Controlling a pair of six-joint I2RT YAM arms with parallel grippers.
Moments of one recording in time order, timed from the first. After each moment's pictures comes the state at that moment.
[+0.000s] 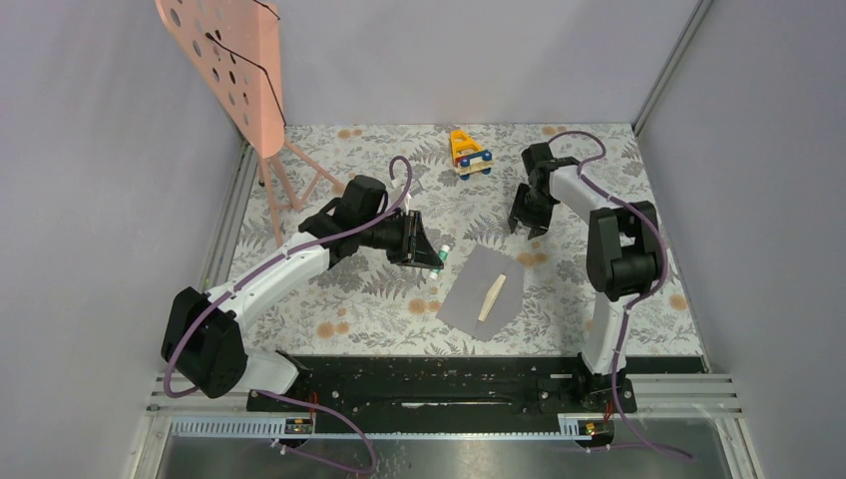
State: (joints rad) left arm -0.59 1.37 1.04 -0.37 0.74 -0.65; right arm 0.21 2.01 1.48 -0.82 0.02 0.53
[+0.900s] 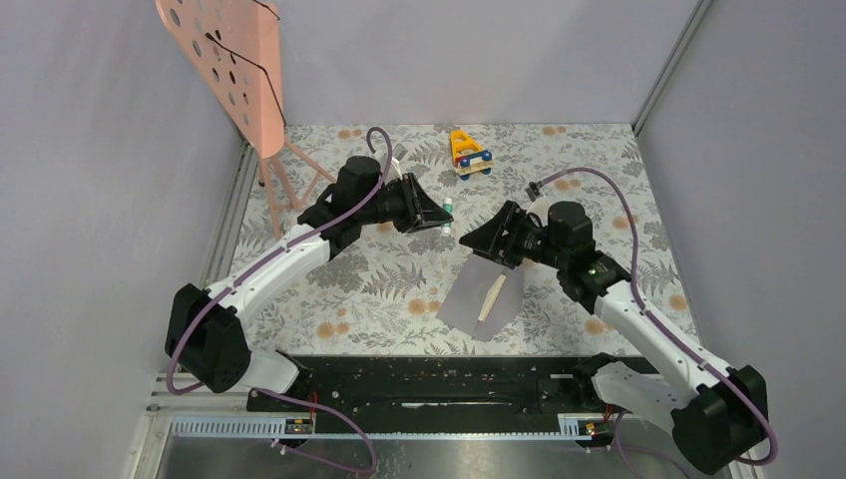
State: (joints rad) left arm -0.57 1.41 1.13 -0.16 0.55 -0.94; right arm 0.46 0.99 0.75 -0.15 -0.45 0.96
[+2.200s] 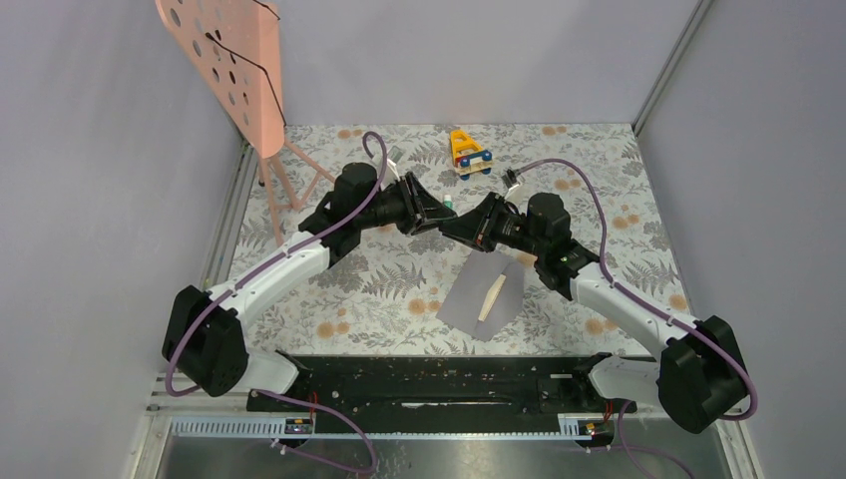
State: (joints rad) left arm -0.58 1.38 1.04 0.03 0.54 -1.09; right arm 0.54 1.21 0.74 0.30 -0.50 1.17
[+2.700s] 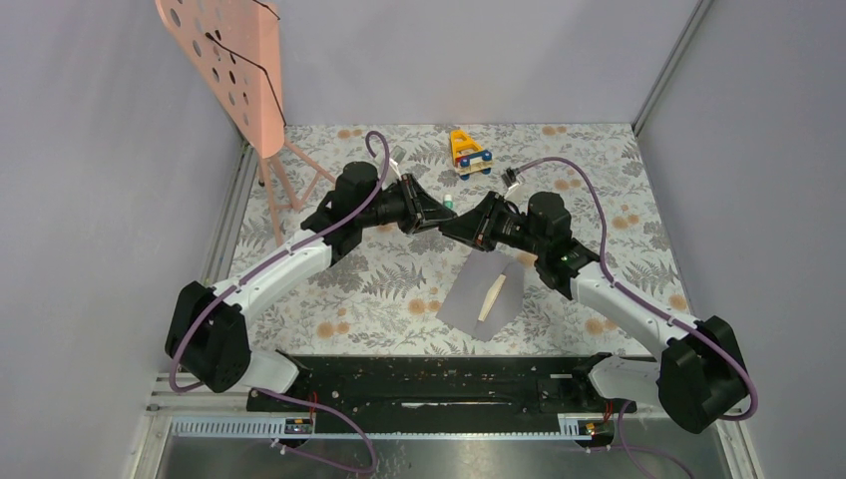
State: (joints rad) left arm -0.58 1.40 1.04 0.06 0.58 -1.11; right arm 0.54 1.21 0.75 0.30 -0.52 1.15
